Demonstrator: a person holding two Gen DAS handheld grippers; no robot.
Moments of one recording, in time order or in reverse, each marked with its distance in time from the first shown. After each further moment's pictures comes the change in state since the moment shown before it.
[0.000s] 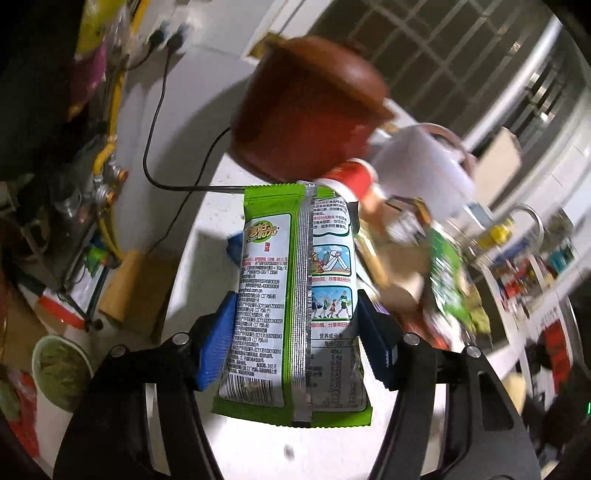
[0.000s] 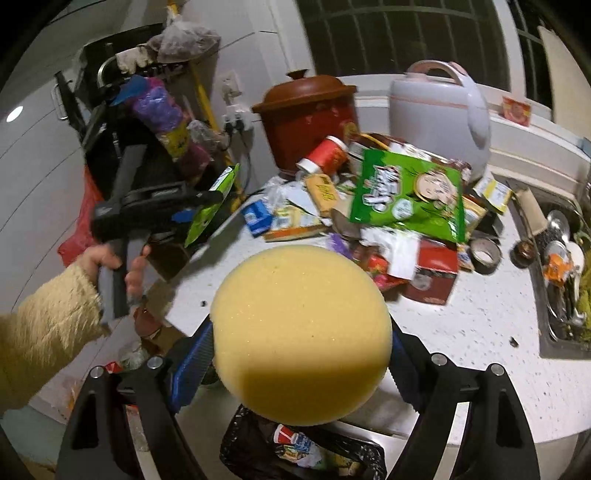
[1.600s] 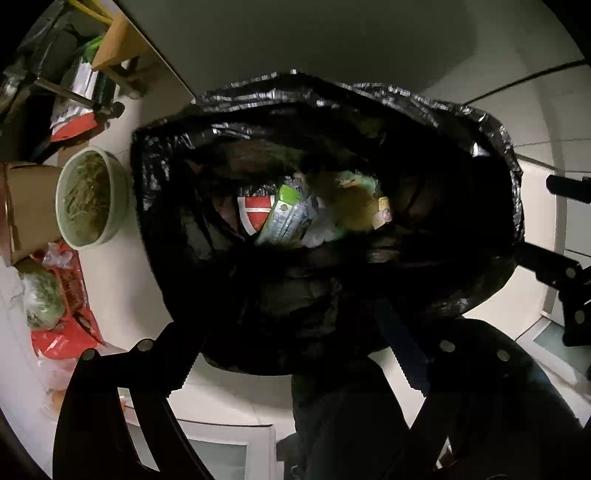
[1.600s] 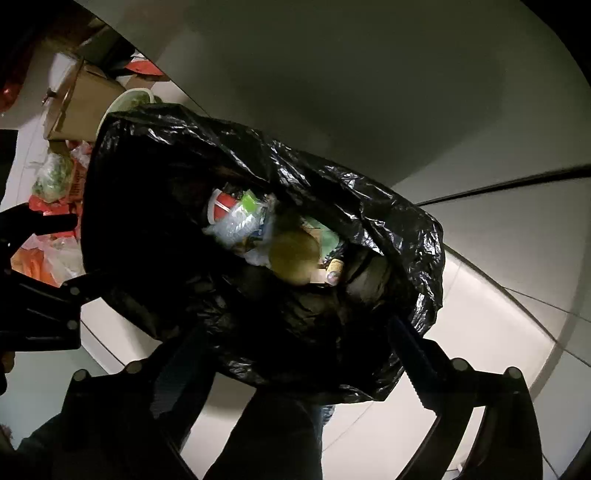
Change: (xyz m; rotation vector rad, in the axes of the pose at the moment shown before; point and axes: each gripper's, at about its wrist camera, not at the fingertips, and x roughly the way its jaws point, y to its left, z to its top) left arm 0.178 0.083 -0.415 0.167 0.907 0.415; right arm 0.255 -0.043 -0.331 0.000 0.912 -0.156
